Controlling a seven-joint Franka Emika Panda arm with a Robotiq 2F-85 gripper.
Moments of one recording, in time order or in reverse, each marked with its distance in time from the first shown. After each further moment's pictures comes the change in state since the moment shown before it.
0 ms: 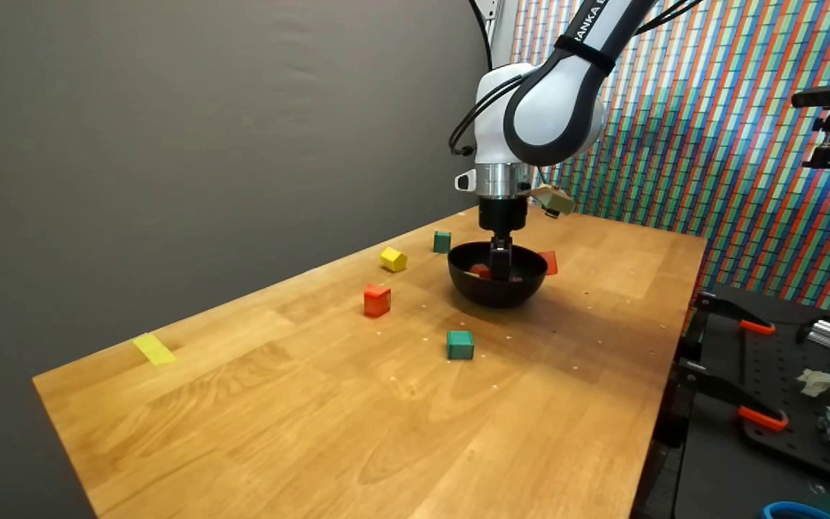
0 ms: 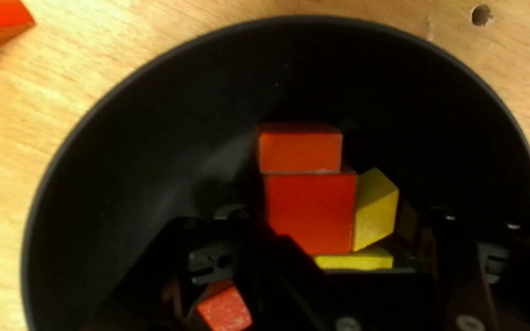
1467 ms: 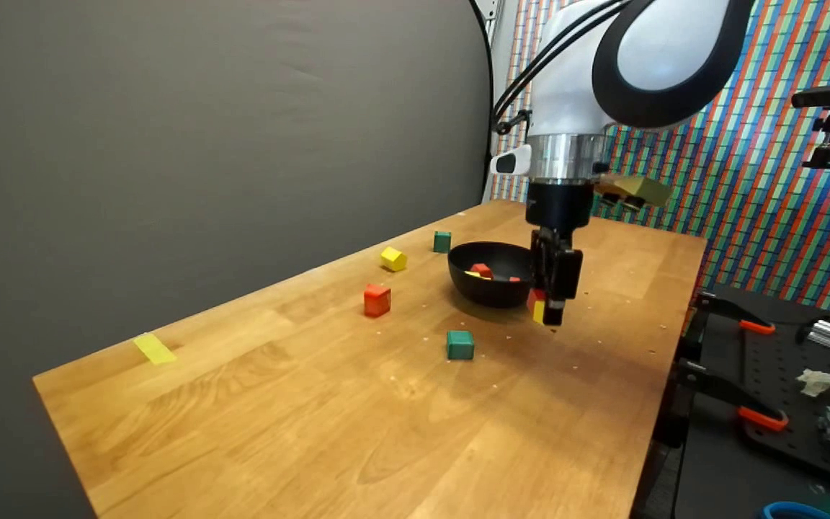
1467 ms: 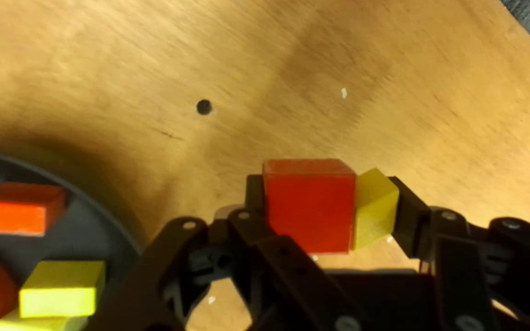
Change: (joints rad) arm 0.133 -0.305 0.111 -0.348 0.266 0.088 -0.140
